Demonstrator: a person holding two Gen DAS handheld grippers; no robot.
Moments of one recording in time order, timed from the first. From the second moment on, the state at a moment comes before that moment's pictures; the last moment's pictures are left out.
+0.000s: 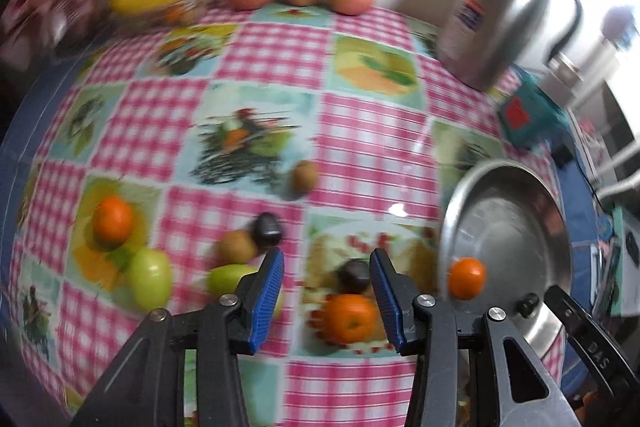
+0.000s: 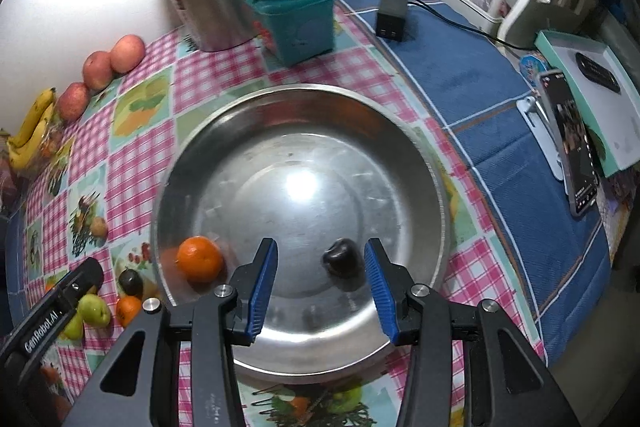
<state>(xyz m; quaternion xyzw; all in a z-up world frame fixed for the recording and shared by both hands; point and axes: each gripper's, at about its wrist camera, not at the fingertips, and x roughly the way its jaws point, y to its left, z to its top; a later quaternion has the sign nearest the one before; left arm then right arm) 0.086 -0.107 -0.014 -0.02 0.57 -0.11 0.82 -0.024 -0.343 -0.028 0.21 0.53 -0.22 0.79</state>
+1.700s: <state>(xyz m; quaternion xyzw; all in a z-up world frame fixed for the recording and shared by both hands) 0.078 -0.056 -0.013 -0.02 0.52 -0.04 0.85 -0.006 -0.298 -0.025 0.17 0.51 -0.15 0.83</state>
